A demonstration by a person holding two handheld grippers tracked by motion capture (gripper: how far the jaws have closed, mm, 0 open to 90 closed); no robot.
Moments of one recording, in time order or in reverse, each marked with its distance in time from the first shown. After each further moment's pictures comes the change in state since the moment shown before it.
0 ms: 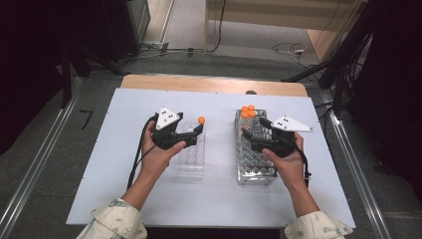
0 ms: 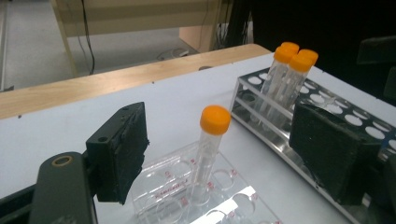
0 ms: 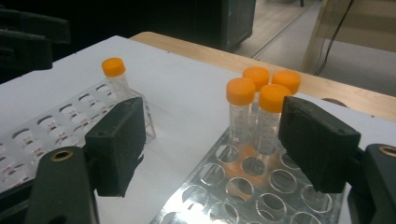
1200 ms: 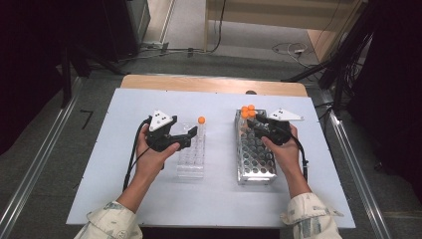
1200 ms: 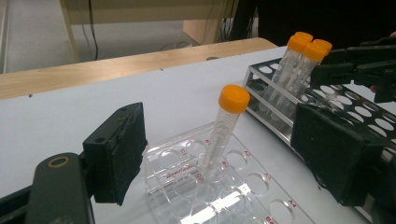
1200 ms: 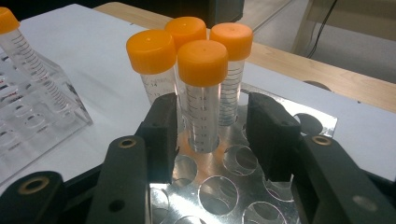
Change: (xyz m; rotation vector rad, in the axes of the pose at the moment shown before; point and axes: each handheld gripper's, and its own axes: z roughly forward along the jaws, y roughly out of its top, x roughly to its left) left arm 0.012 -0.010 -0.007 0.020 0.009 -0.039; right arm -0.047 -0.018 0.051 0.069 -0.029 -0.031
